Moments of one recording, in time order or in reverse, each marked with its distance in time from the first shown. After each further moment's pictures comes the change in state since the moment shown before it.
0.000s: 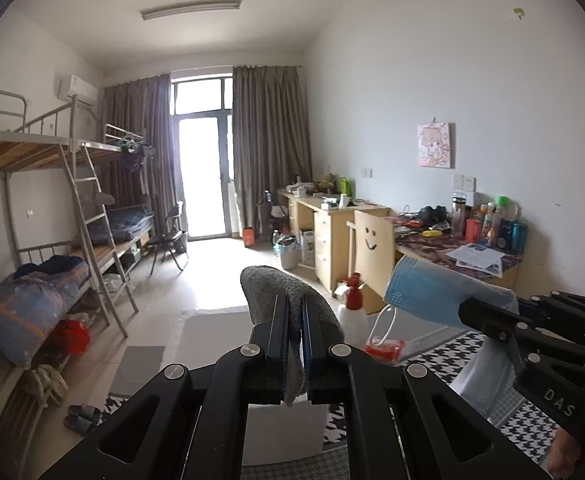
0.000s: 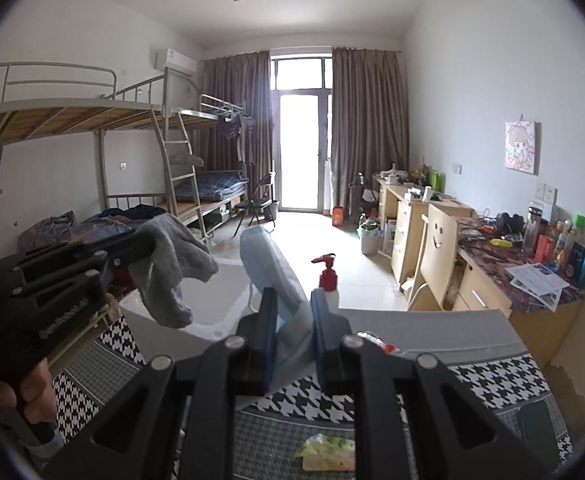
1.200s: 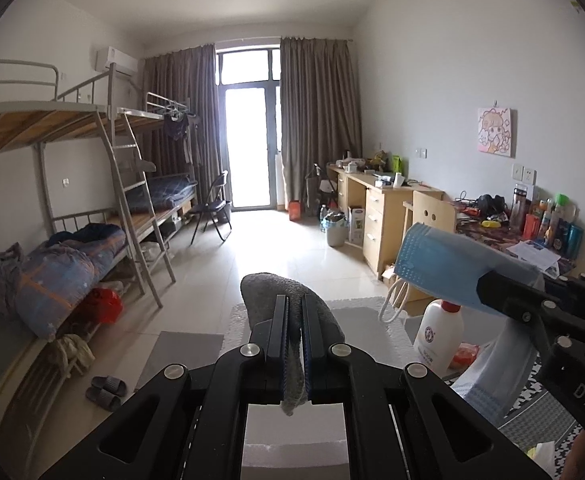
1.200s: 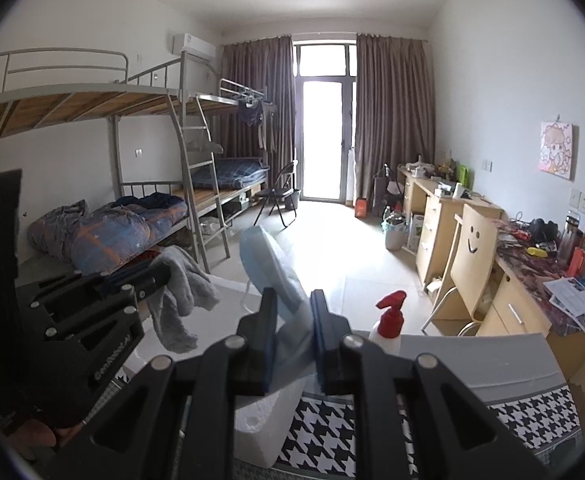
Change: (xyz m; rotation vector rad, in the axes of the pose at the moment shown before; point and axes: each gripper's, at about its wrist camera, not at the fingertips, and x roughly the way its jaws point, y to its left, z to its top) left arm 0.073 0.056 0.001 -0.067 0.104 0.152; right arm 0.089 0.030 0.033 -0.025 0.059 0.070
